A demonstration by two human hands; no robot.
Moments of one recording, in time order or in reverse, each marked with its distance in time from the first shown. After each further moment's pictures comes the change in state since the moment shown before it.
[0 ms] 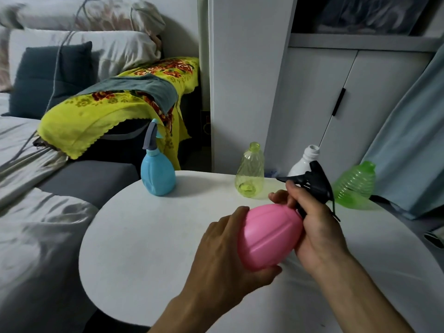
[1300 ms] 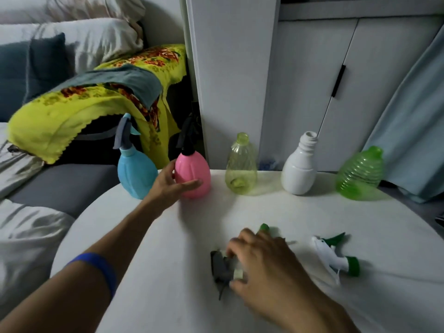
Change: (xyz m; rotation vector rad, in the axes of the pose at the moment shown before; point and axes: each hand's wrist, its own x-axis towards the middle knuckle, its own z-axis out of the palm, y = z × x) left_hand 0.154 -0.163 0.001 -0.456 -0.019 -0.448; right_hand -0.007 0.045 -0.012 -1.800 -0.581 -0.453
